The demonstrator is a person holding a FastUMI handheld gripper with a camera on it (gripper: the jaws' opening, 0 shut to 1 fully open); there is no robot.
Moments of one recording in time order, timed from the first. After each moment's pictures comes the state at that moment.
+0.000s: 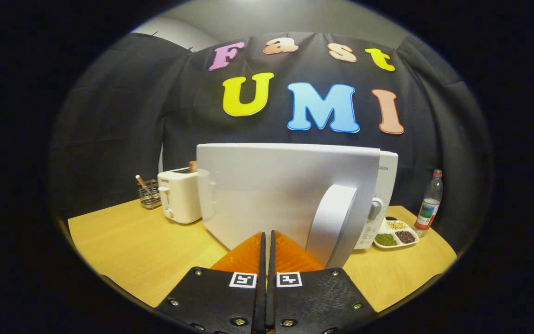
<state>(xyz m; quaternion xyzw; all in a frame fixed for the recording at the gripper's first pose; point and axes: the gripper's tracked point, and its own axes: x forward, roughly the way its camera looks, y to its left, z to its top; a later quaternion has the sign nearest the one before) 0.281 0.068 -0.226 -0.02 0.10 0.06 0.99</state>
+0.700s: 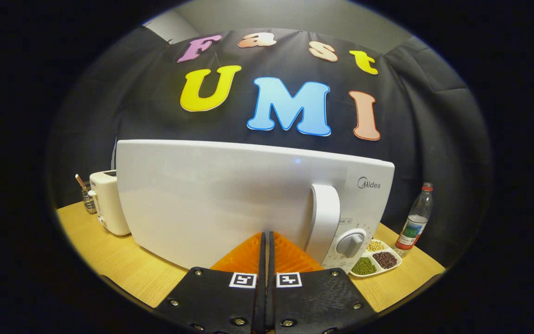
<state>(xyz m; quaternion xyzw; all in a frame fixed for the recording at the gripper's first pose) 0.379 0.012 -0.234 -0.05 0.09 -0.04 0.99</state>
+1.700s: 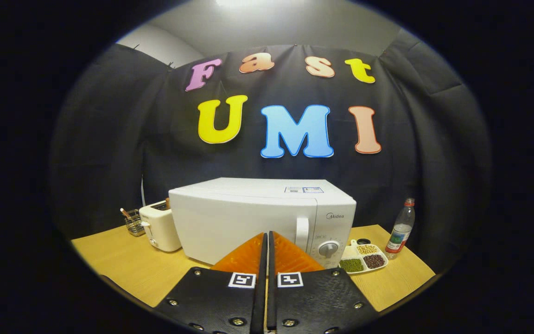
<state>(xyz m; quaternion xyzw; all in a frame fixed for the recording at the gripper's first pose) 0.263 0.022 -0.123 0.01 0.06 0.03 1.00</state>
